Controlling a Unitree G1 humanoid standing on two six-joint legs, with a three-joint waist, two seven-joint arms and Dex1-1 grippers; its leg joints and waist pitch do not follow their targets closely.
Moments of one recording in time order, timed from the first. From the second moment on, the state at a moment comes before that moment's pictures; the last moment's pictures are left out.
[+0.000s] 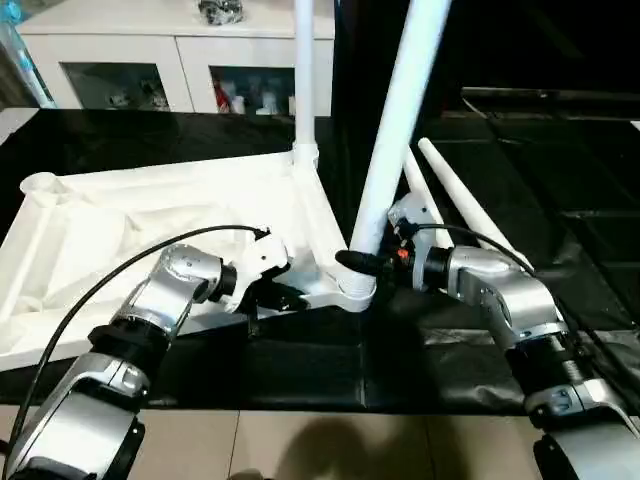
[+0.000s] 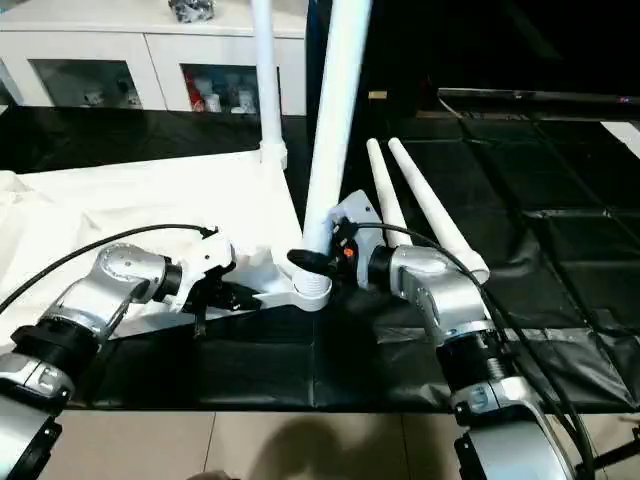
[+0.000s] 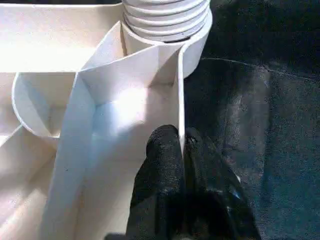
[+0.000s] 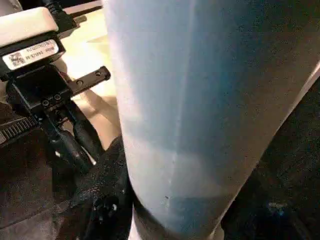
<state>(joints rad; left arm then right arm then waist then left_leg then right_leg) -0.68 0.41 -0.32 0.71 0.01 0.09 -1.22 -0.60 -0.29 0.16 0.44 0.24 0.39 0.89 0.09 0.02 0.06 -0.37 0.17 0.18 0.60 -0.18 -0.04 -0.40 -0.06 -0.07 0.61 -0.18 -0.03</state>
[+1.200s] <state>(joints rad) -0.69 0.38 -0.32 0.74 0.01 0.09 -1.21 -0.33 -0.21 0.04 0.31 0.33 0.20 0.81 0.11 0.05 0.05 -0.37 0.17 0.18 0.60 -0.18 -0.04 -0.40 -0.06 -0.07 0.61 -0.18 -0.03</state>
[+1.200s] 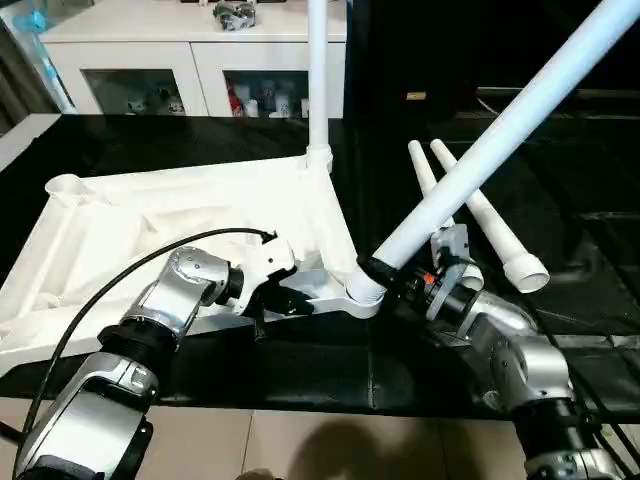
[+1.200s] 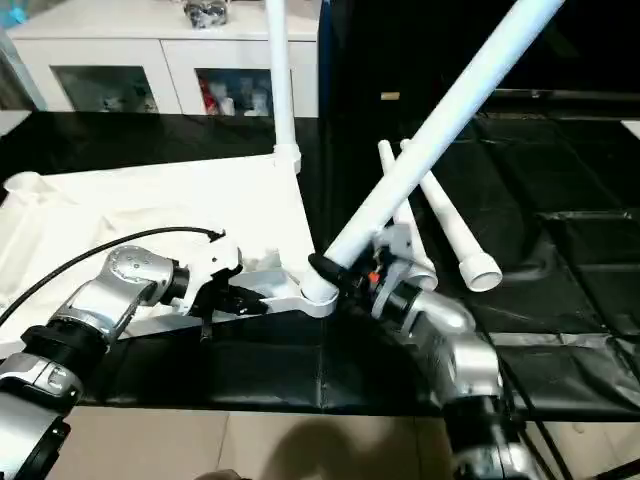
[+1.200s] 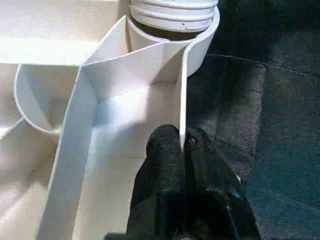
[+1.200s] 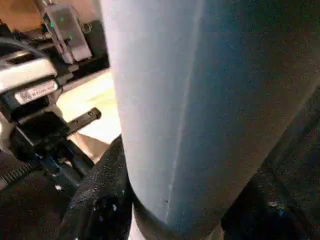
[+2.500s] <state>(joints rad) -0.74 0.41 -0.39 0.83 0.09 -0.04 -1.35 -0.55 -0.33 0.24 0.53 0.19 0.12 1.23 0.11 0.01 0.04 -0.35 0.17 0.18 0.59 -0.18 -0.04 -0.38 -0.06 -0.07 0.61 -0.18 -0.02</state>
